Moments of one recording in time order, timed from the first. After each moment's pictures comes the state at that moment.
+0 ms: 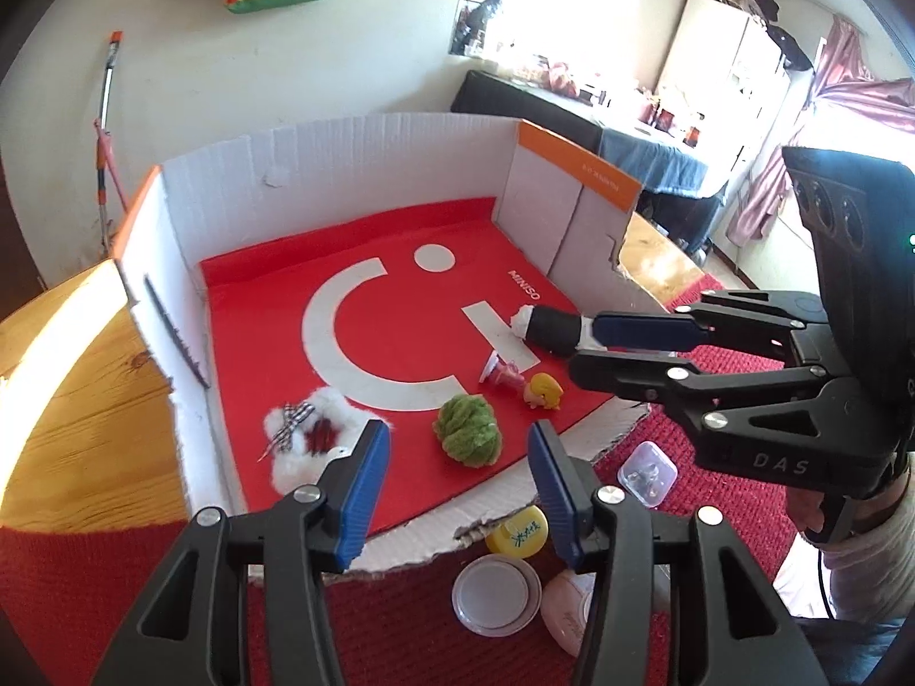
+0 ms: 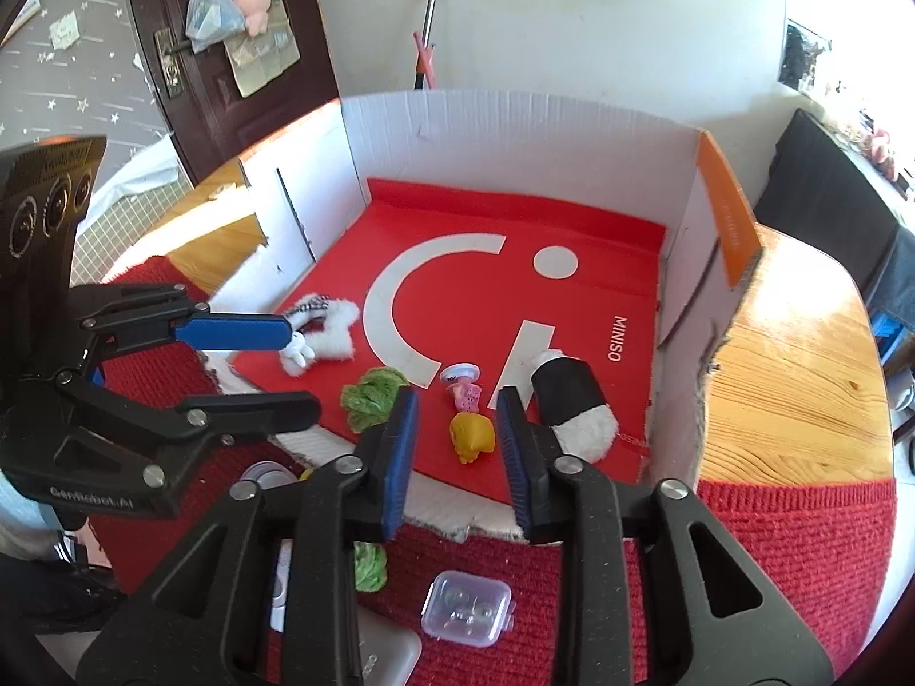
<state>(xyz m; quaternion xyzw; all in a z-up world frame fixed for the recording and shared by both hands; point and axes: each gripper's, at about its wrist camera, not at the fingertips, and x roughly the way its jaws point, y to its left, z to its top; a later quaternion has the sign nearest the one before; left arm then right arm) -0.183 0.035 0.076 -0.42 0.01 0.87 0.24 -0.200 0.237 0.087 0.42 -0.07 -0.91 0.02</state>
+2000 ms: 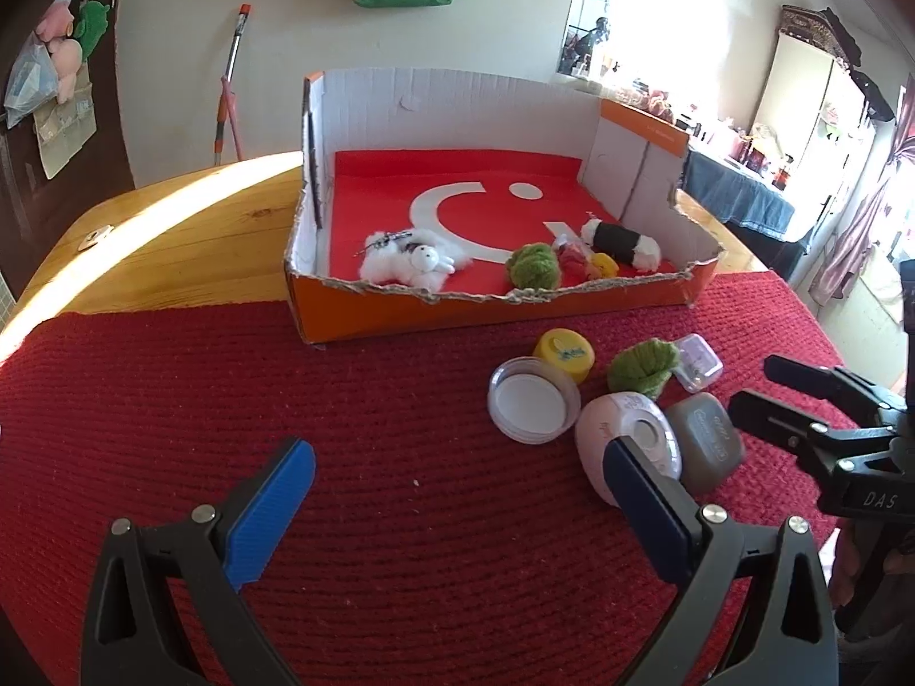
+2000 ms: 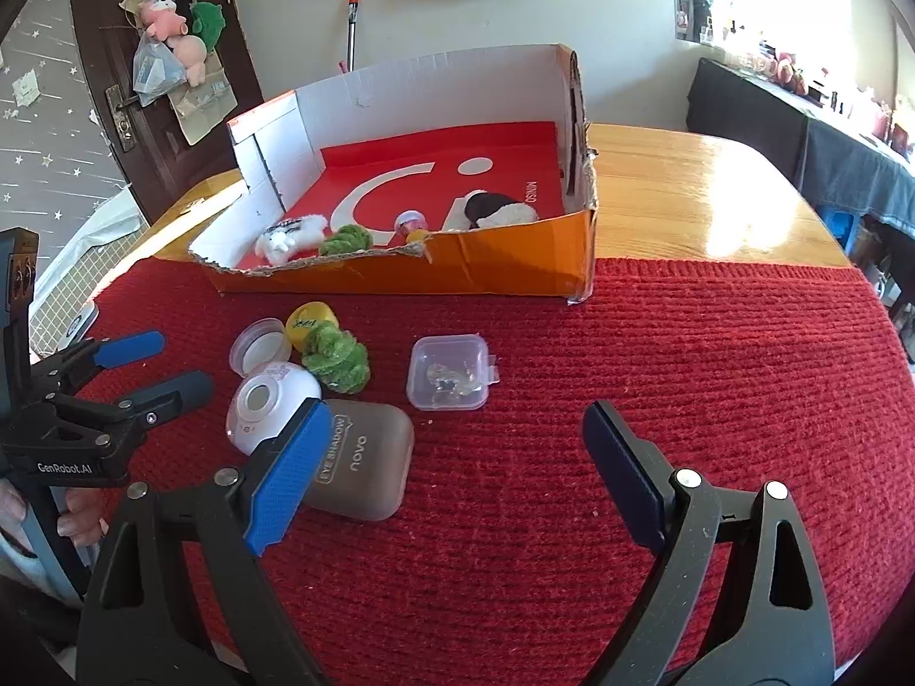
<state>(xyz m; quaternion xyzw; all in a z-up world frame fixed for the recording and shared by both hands) -0.083 0.015 0.036 -0.41 -0.03 0.90 0.11 -0.090 0.224 0.047 0.38 -0.14 -0.91 -0.06</state>
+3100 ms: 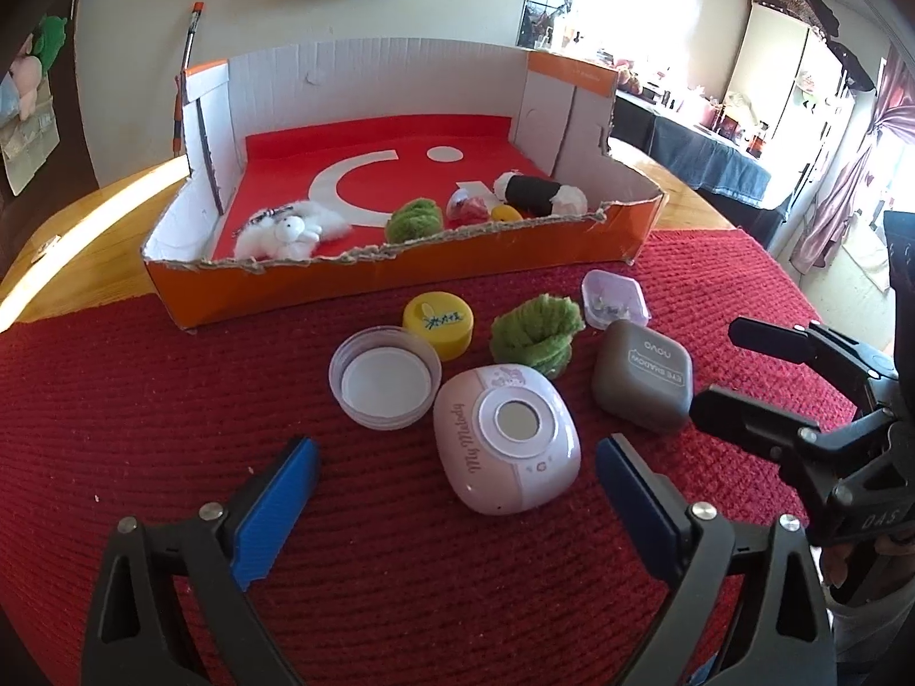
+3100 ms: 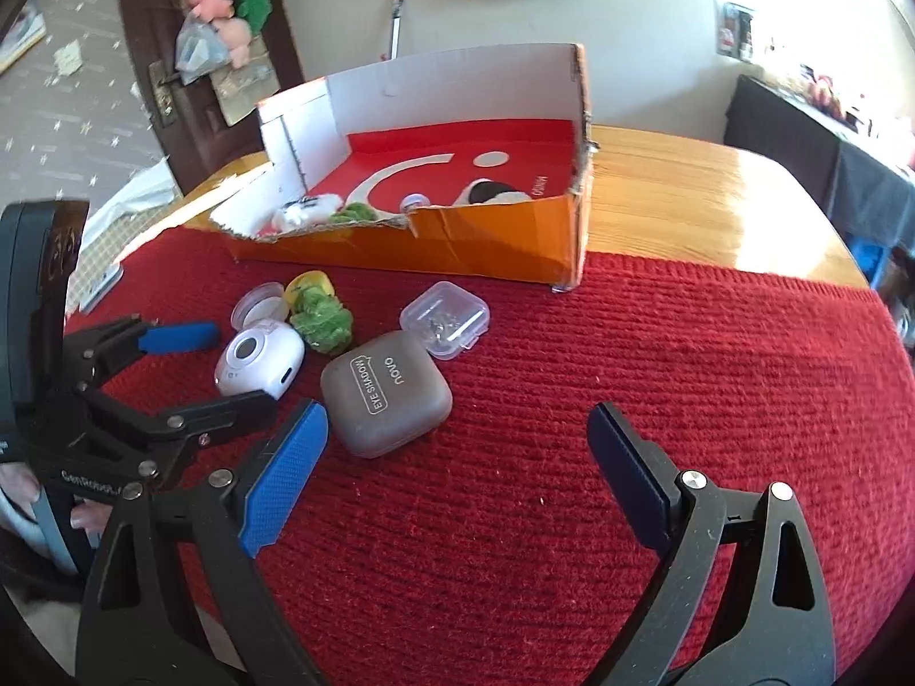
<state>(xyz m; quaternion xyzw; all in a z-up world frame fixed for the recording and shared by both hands) -0.084 0.075 0.021 -0.43 -0.01 0.89 0.13 -0.078 0.245 0.038 0.38 -0.10 -0.92 -0.01</state>
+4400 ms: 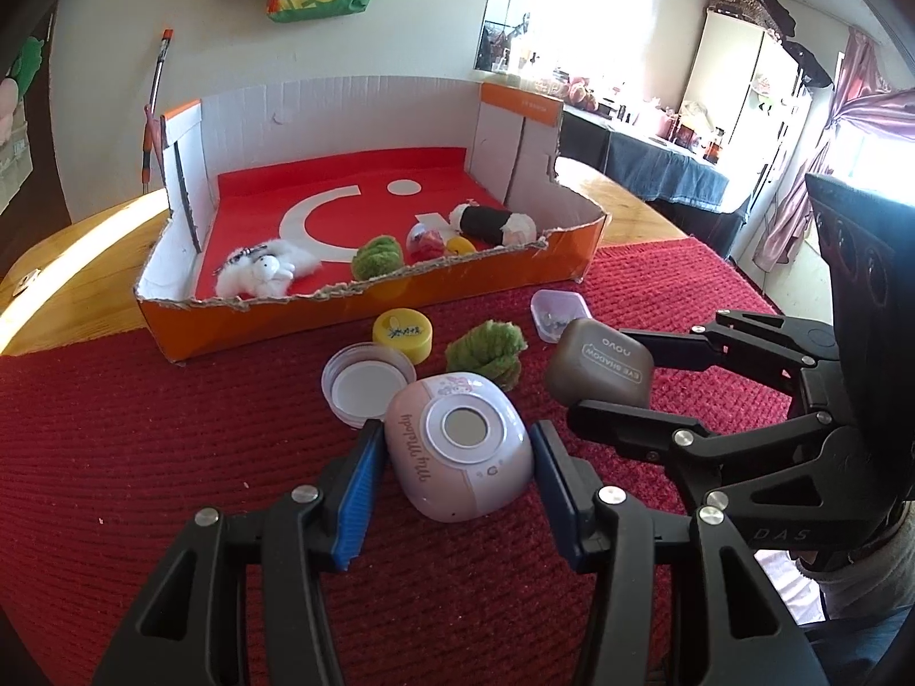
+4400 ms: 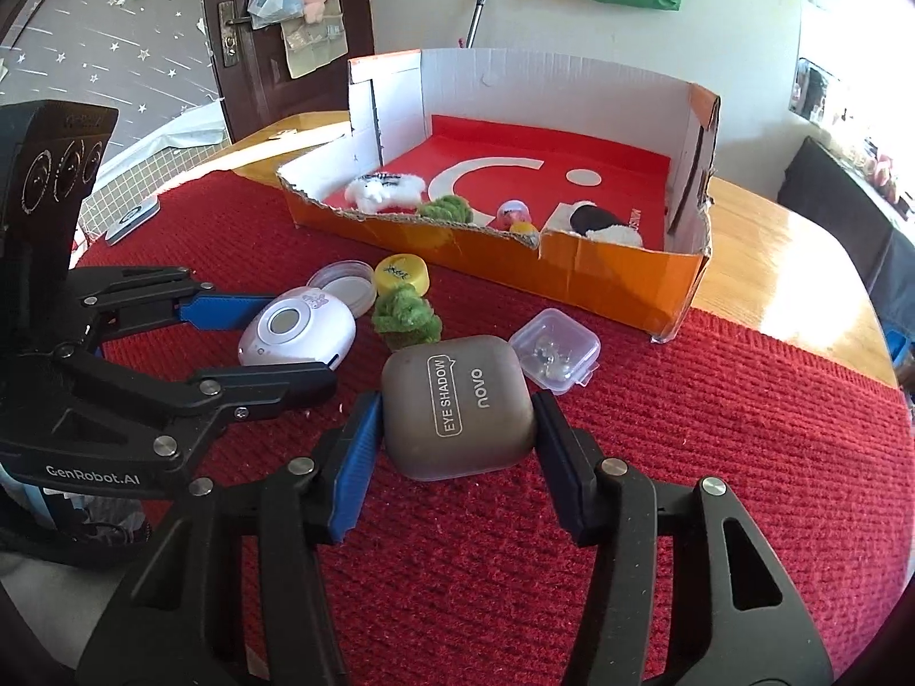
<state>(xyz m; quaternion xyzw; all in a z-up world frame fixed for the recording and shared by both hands) -0.072 0.071 0.036 -0.40 -0.01 0.90 0.19 -0.100 0.201 0.043 0.39 -0.02 -0.92 0.05</state>
